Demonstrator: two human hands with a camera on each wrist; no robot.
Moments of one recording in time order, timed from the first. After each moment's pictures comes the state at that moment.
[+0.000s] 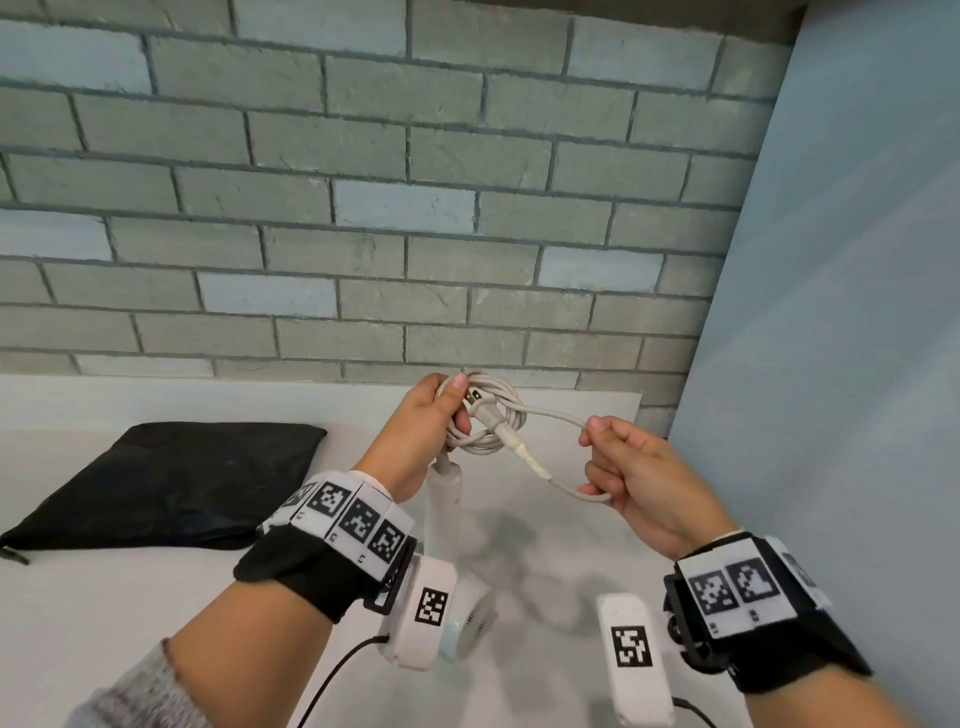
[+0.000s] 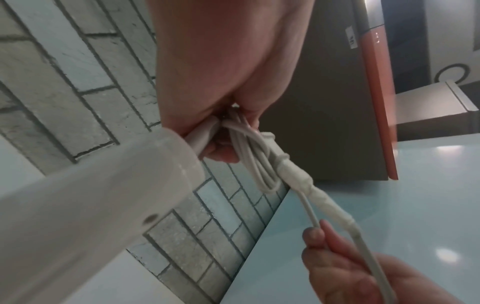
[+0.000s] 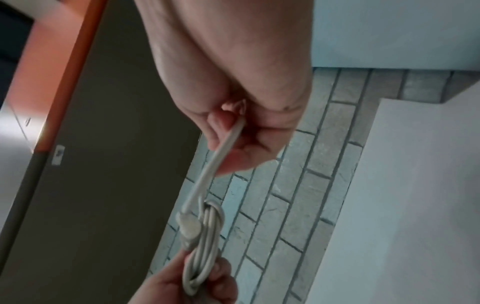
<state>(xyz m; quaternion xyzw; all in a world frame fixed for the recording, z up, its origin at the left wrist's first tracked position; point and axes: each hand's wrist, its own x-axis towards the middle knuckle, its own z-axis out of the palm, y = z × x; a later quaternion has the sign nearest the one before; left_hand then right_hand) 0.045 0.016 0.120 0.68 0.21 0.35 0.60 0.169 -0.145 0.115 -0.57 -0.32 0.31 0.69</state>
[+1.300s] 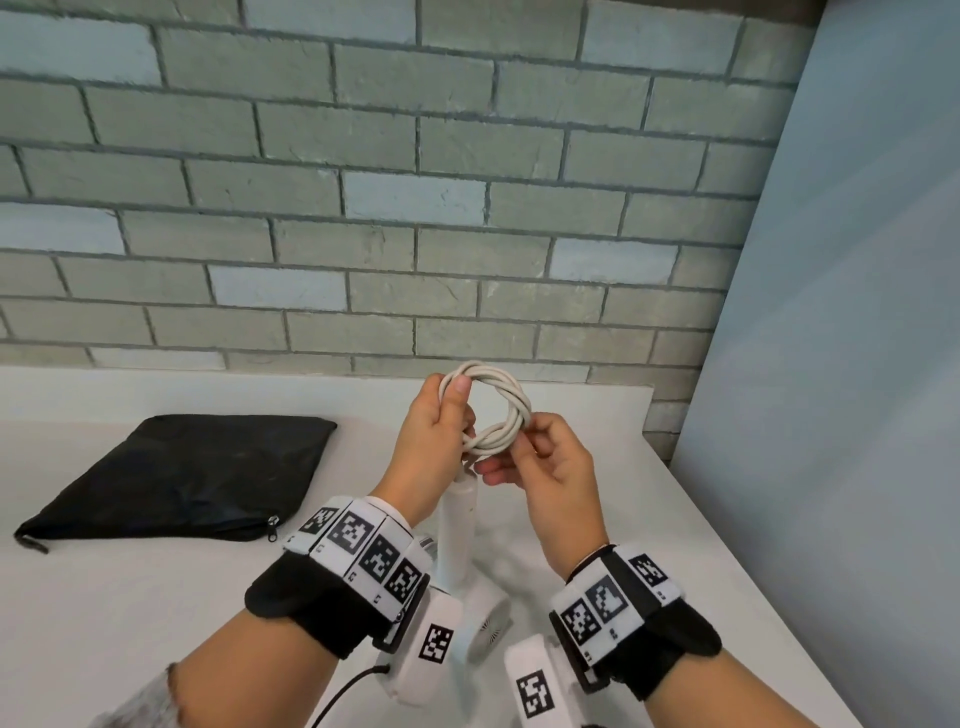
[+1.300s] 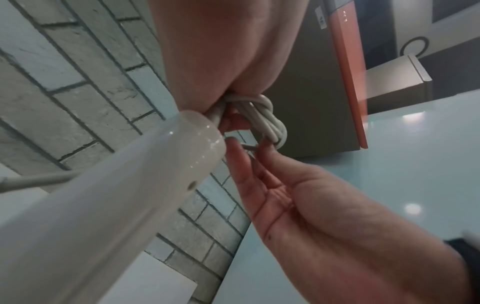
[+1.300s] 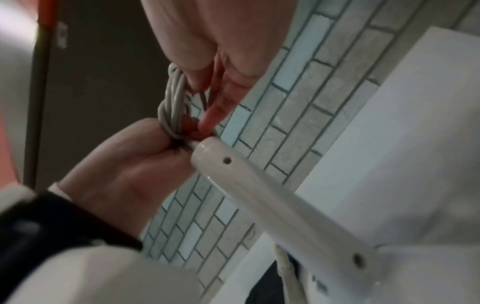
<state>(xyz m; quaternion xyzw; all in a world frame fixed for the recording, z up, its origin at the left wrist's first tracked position) 0.037 -0.002 0.110 0.68 0.19 0.44 0.55 0.115 -0.089 0.080 -0.53 -0.40 0.16 0.73</state>
